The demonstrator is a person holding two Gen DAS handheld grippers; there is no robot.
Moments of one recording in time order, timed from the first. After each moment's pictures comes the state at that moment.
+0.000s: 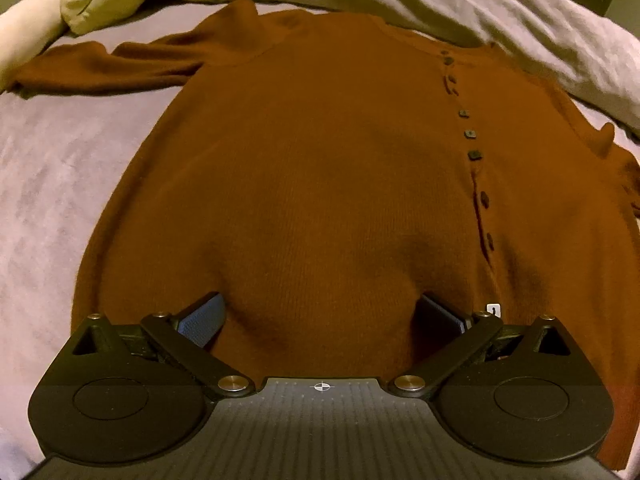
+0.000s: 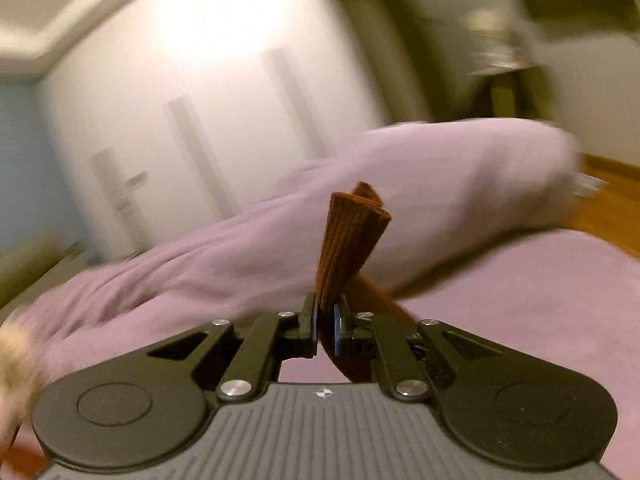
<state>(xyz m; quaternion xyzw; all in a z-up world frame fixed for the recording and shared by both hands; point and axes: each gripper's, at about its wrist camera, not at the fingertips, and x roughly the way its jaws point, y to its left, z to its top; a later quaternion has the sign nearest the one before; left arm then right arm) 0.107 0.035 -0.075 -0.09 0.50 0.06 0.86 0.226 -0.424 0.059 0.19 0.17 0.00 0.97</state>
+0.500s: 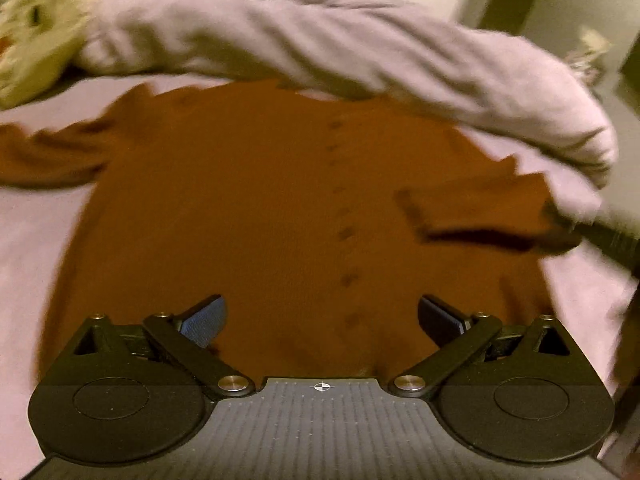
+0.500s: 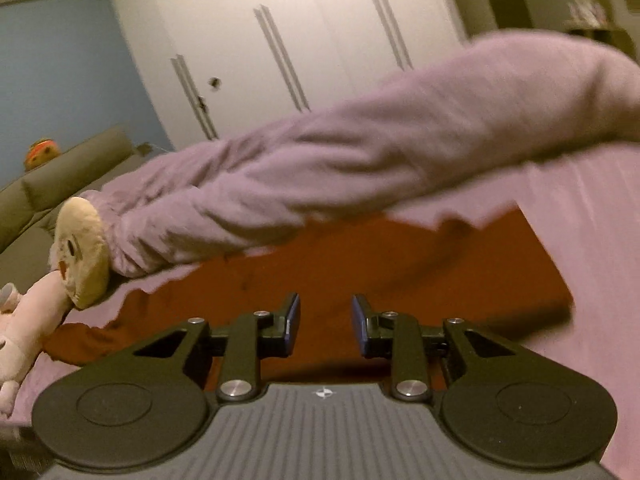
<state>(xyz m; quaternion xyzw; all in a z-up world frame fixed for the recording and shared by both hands) 0.141 -0.007 -0.018 -0.09 0.44 -0.08 0.89 0.162 -0.314 -0.009 0.18 0.28 0.09 0.94</state>
